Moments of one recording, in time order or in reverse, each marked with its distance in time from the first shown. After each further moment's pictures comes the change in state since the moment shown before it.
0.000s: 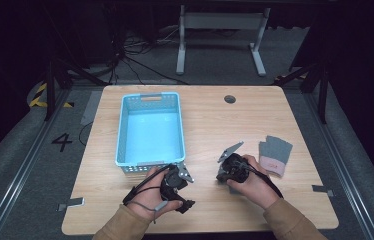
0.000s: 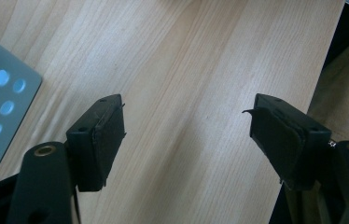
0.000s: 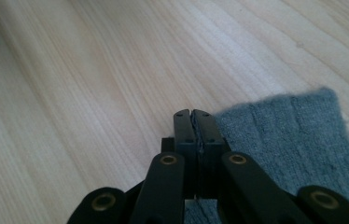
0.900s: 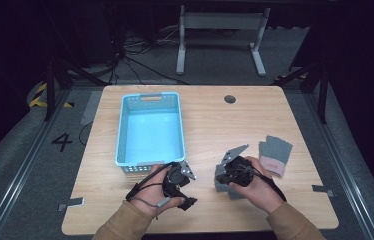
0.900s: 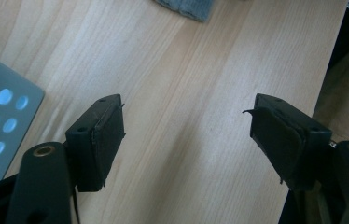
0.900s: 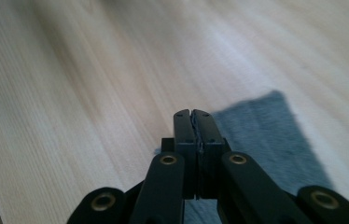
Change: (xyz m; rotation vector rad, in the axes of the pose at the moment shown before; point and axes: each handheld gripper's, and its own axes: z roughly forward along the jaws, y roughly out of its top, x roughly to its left) left arm 0.005 0.007 0.002 -0.014 -0.003 -0.001; right arm 0.012 -0.004 -0.023 -0.093 -0.001 -0.042
